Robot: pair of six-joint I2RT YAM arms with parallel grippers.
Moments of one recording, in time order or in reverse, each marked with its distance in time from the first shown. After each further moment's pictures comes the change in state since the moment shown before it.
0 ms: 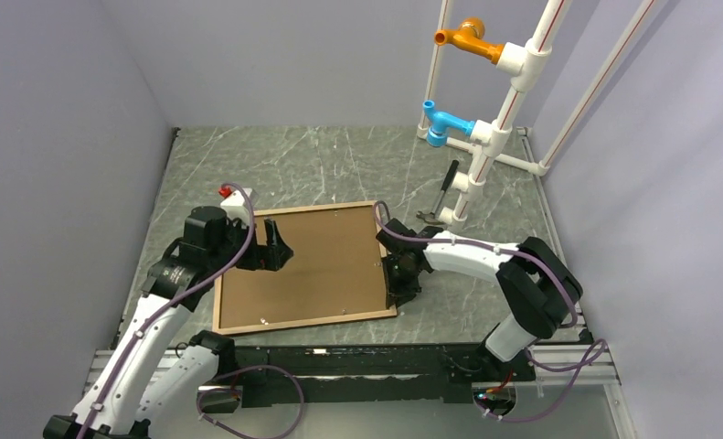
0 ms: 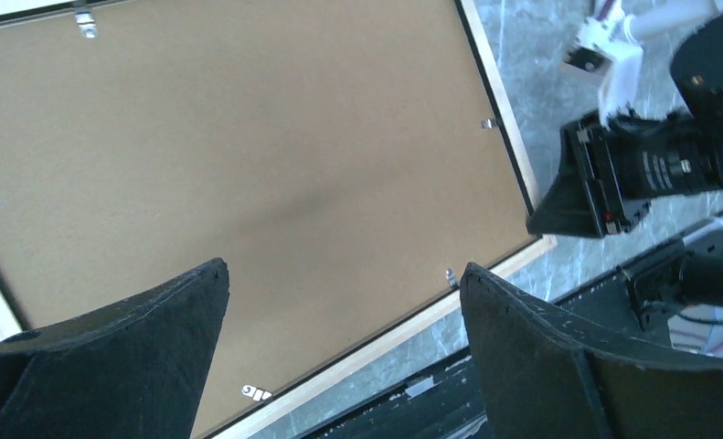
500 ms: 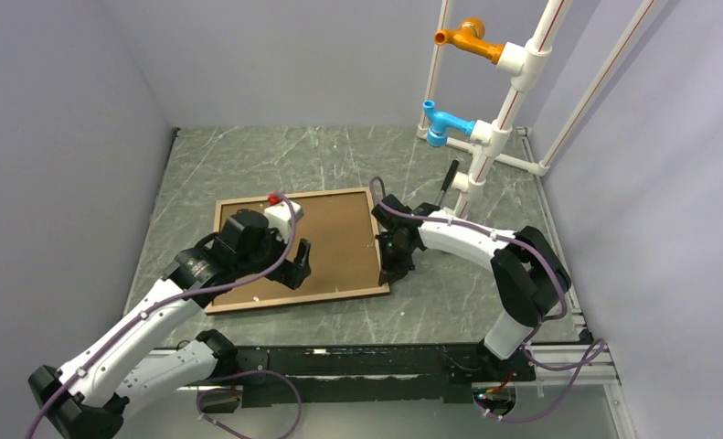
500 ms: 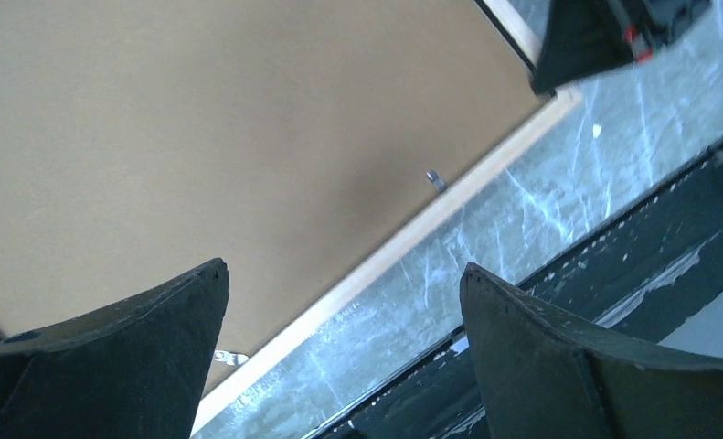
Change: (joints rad) left arm -0.327 0.100 0.068 -0.050 -0.174 0.131; right arm -0.049 0.096 0.207 -0.093 -0.005 -0.055
